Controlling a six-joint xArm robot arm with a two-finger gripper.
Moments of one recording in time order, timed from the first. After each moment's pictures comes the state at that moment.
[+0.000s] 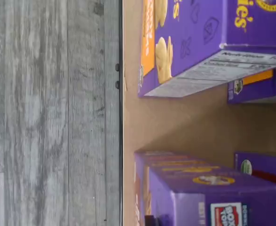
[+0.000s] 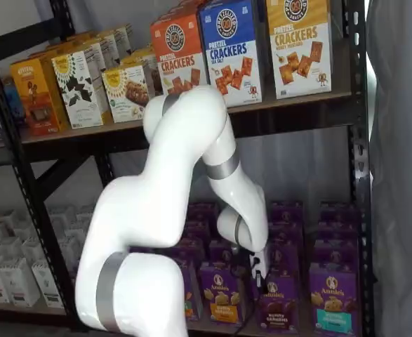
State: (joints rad) arm -0.08 0.92 -1.20 0.34 0.11 -1.98
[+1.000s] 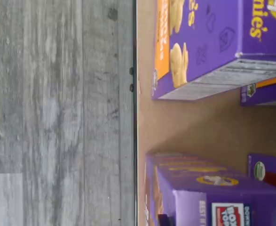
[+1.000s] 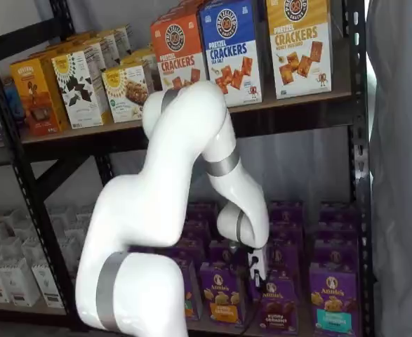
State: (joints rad) arm -0.09 0.89 -1.17 0.23 0.14 -1.89
